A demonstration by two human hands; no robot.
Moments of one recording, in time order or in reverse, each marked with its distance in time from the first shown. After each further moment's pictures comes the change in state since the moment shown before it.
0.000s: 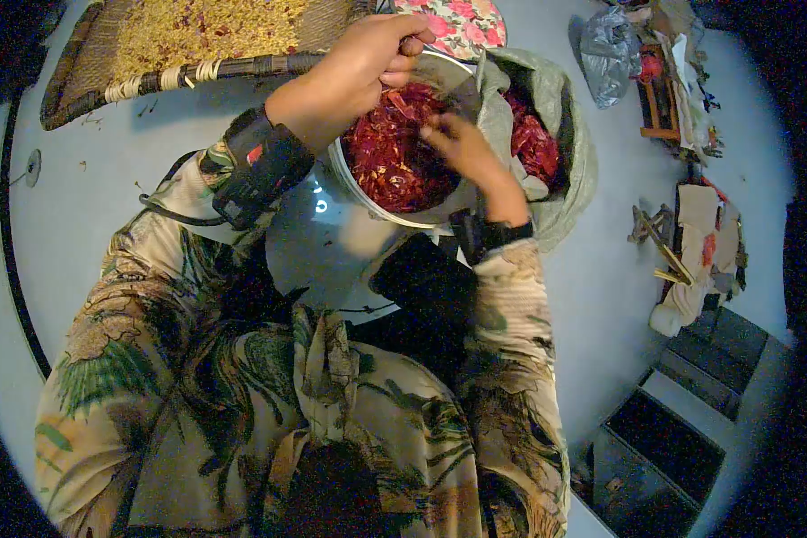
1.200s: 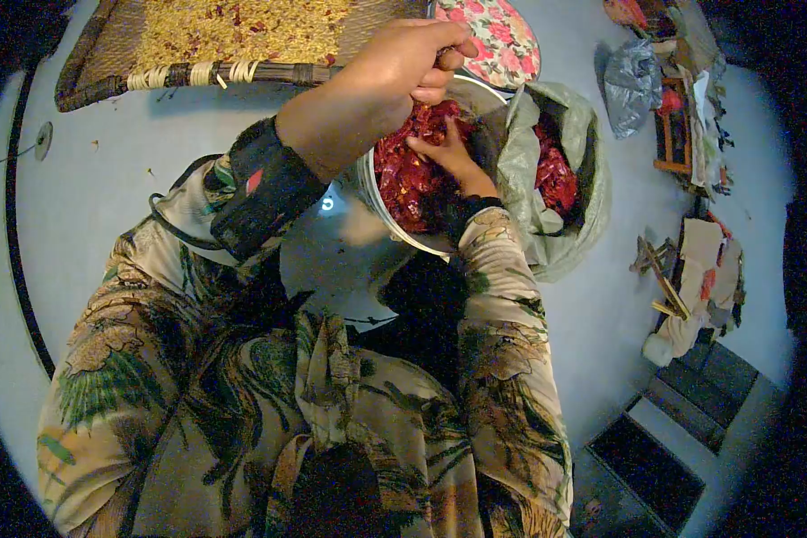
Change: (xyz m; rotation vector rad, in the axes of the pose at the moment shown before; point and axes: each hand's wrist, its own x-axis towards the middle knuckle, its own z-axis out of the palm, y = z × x) left_hand -0.007 0.027 -0.011 -0.080 0.018 0.027; right_hand 0.092 0.064 0.102 0.383 -0.056 0.190
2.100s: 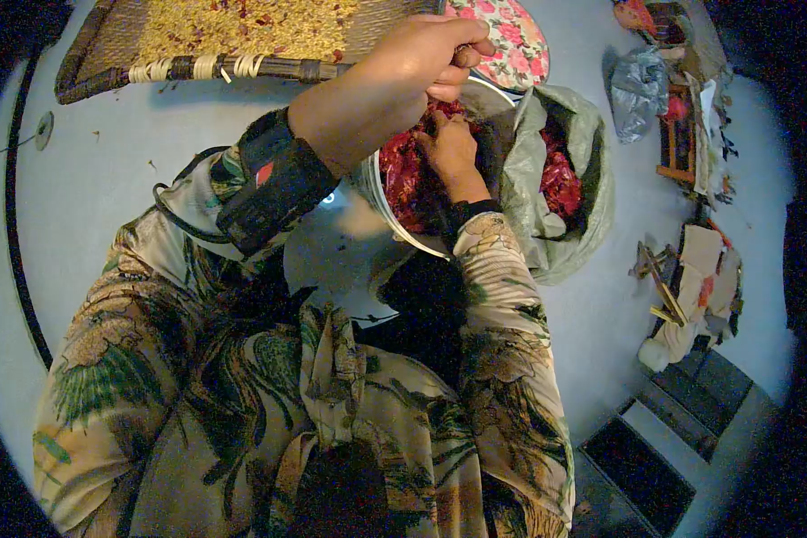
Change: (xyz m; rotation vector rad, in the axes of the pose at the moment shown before) left_hand 0.006 -0.001 0.012 0.065 0.016 -0.004; right_hand -0.035 -0.065 0.001 -0.893 0.308 -0.427
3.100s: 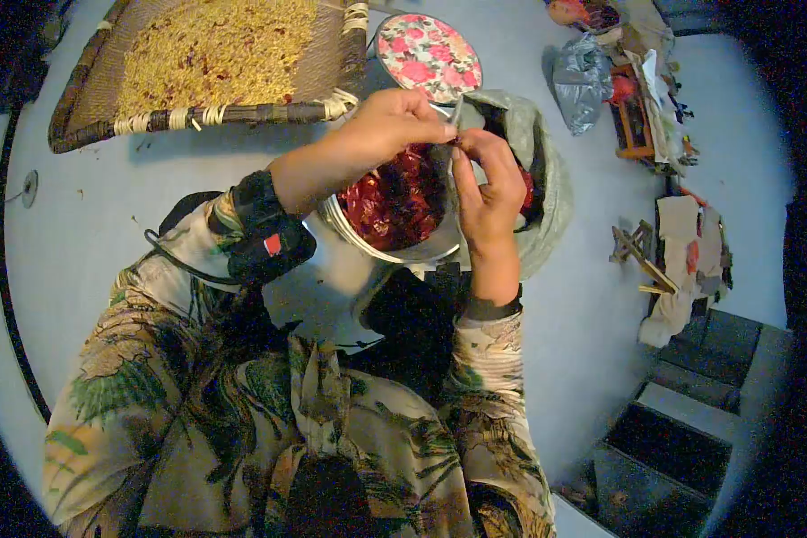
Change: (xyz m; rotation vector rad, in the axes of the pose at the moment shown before) left_hand -0.022 -0.027 0.013 0.544 -0.253 0.107; right_hand -0.076 -0.038 -0.192 0.477 0.592 -0.149
